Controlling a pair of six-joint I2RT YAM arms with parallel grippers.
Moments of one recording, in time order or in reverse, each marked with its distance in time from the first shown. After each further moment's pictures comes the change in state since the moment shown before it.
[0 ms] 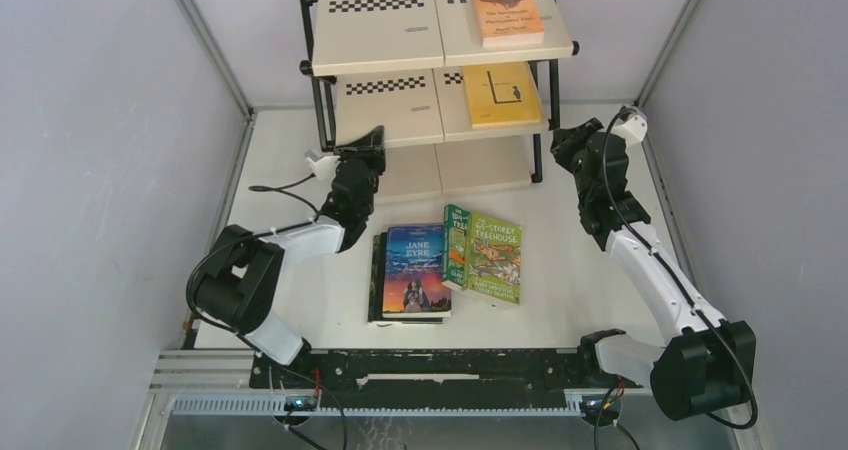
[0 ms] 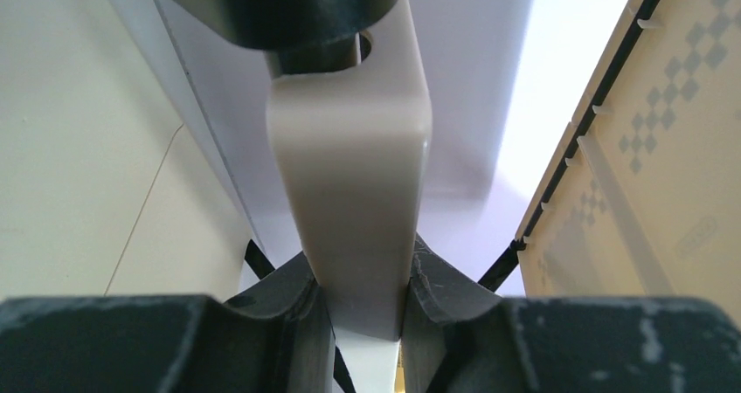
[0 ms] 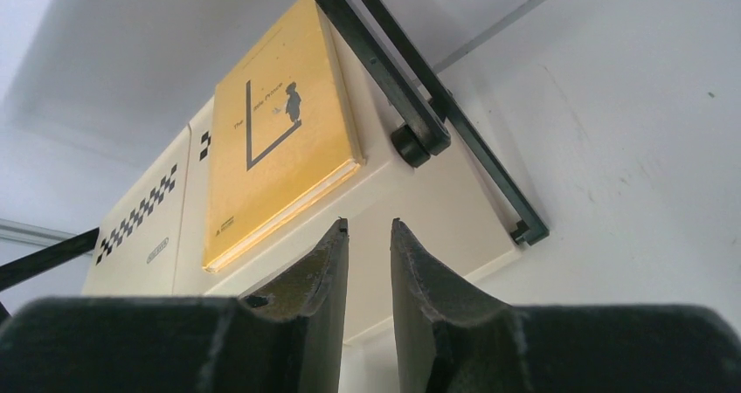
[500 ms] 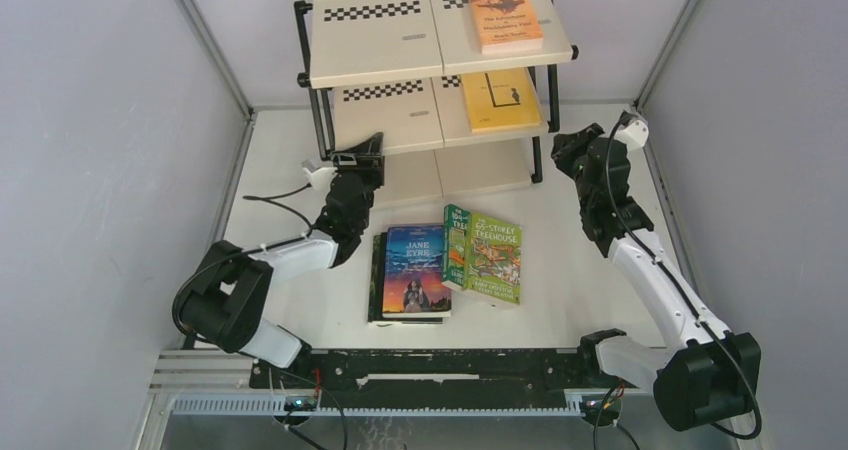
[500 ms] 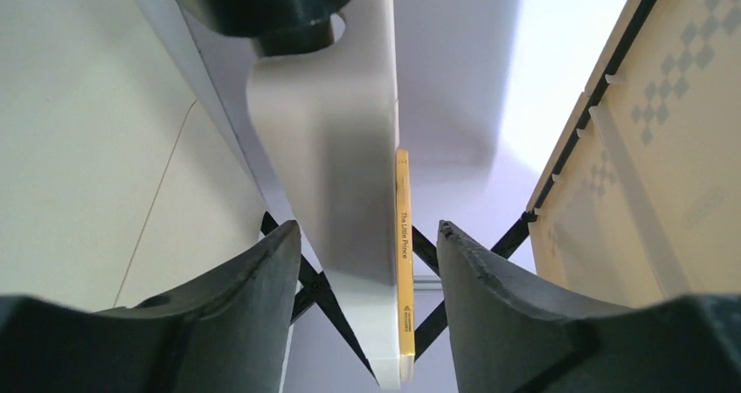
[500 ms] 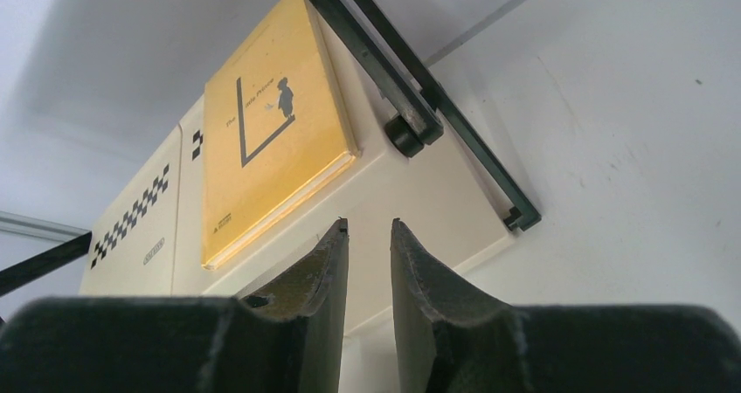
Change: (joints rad) left arm -0.030 -0.103 -0.118 0.010 0.010 0.021; right arm 0.021 -0.061 -0.026 -0.041 0.011 0.000
